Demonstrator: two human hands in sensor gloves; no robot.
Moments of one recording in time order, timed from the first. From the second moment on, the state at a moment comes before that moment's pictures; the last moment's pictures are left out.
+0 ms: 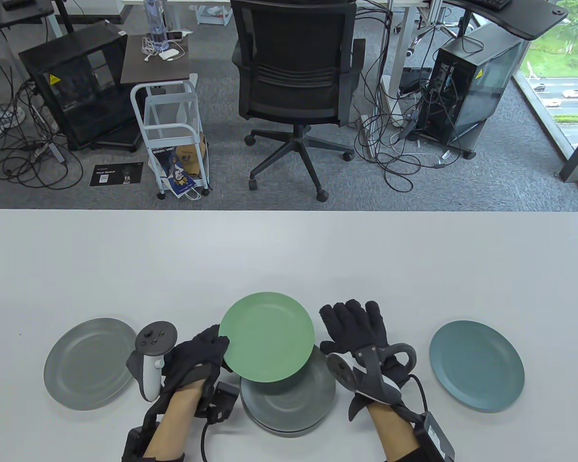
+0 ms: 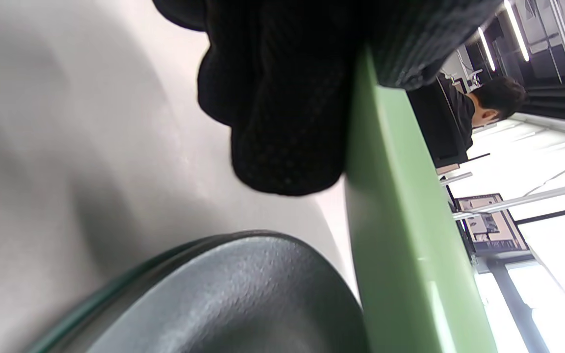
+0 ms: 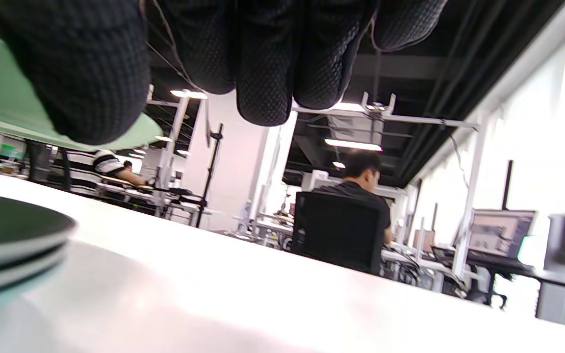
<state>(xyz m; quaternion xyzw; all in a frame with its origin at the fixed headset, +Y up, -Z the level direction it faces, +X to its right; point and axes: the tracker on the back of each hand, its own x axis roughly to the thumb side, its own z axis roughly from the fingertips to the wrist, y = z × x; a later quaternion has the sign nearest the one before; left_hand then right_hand) -0.232 -0.759 -0.339 -0.11 0.16 0.52 0.83 0.114 -0.723 -0.333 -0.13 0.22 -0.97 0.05</state>
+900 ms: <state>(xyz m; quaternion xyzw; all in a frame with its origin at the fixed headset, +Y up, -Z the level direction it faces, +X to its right) -0.199 -0.762 -0.344 -0.20 0.07 0.36 0.91 0.230 -0.744 -0.357 0.27 -0.01 -0.96 0.05</state>
